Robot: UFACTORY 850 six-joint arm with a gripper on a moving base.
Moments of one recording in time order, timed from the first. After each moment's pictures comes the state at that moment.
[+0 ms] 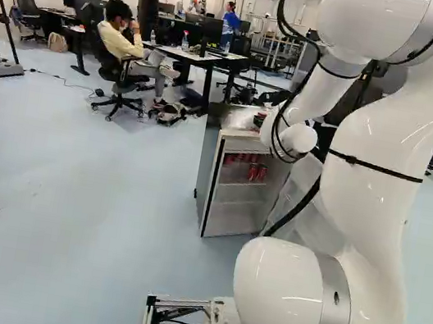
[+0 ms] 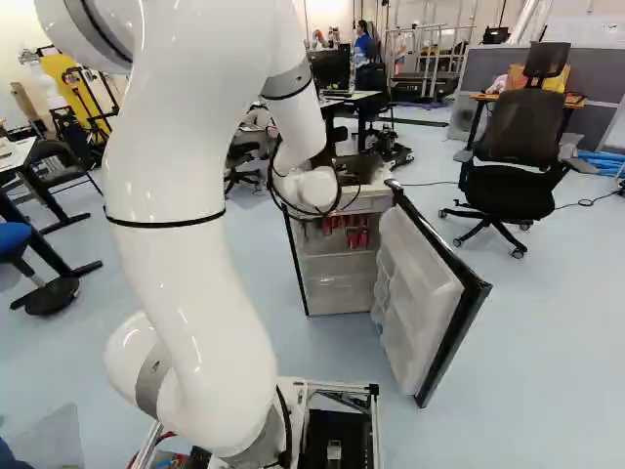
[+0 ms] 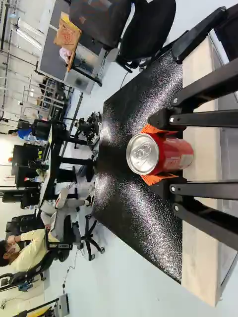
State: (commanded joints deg) arm -16.3 -19.9 -44.6 -21.6 50.4 0.0
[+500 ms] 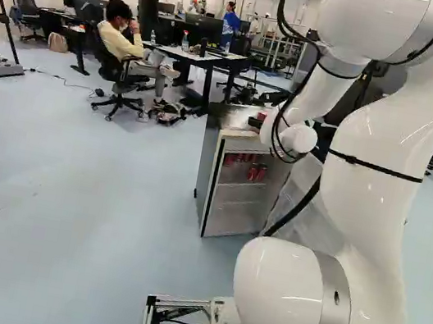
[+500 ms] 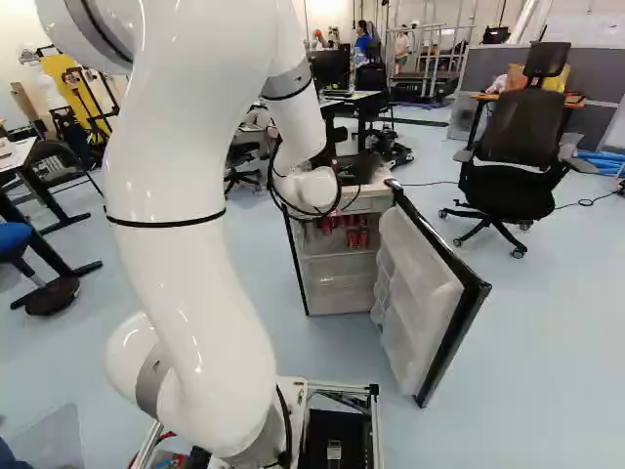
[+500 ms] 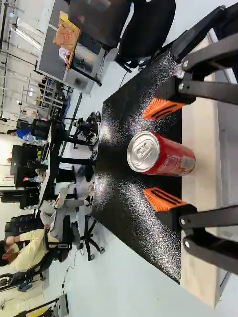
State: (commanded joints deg) arm -16.3 -19.9 -44.6 -21.6 50.4 0.0
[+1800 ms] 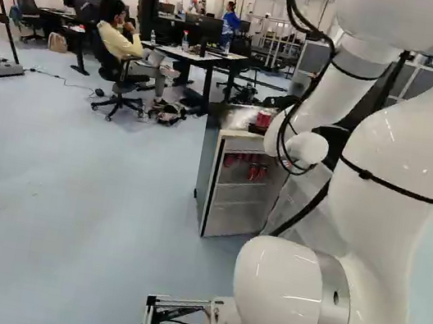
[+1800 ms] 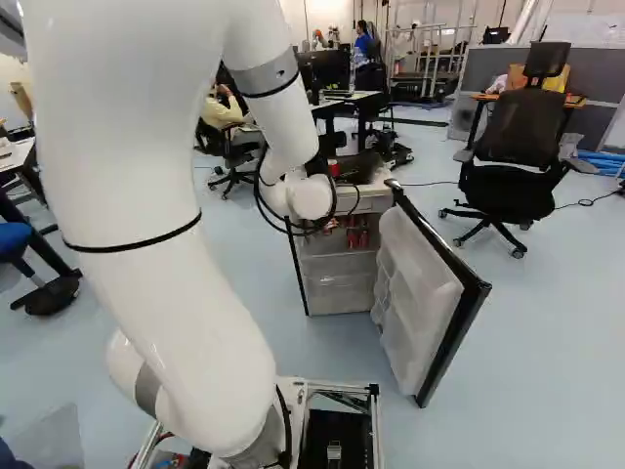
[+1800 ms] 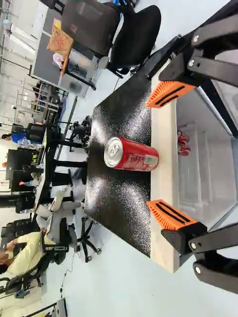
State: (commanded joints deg) arm -18.5 -9.6 -33.2 -21.6 50.4 0.0
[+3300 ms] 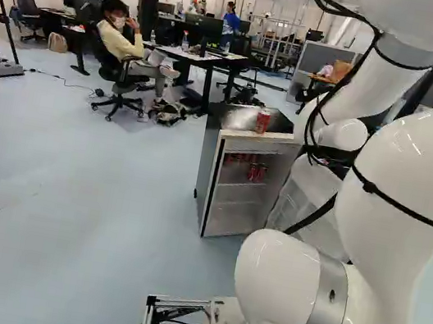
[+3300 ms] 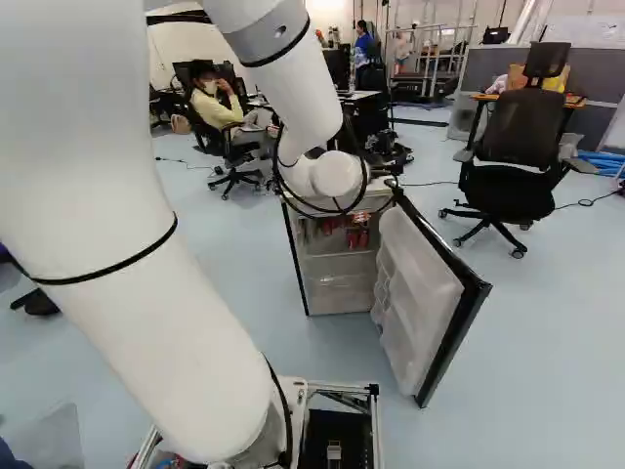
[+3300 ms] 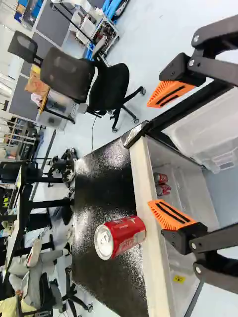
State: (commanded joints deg) arm -29.6 -3.5 -37.3 -21.6 33.2 0.0
